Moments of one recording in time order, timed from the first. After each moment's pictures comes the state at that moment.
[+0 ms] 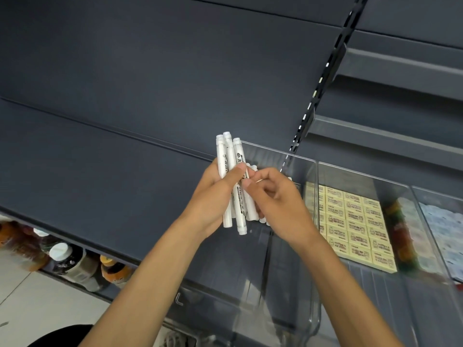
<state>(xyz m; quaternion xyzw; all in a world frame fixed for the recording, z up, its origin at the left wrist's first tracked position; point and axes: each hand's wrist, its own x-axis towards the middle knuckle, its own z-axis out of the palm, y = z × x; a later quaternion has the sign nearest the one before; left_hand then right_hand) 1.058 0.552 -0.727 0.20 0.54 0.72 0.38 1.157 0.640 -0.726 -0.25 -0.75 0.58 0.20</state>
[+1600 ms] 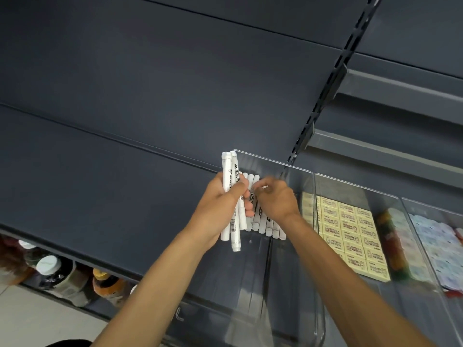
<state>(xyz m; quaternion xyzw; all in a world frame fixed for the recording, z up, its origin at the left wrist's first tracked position) 1.054 0.554 -0.732 0.20 0.59 0.69 0.37 1.111 0.688 -0.758 -0.43 -0.81 0.38 0.12</state>
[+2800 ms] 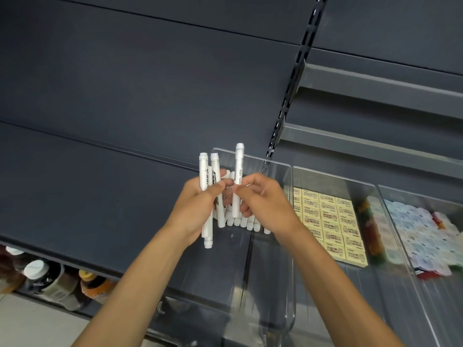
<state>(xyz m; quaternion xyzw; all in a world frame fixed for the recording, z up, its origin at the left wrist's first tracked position) 1.062 0.556 -0.733 0.21 0.61 0.68 0.36 1.161 0.660 -0.717 -0.31 -0.74 0.57 0.16</state>
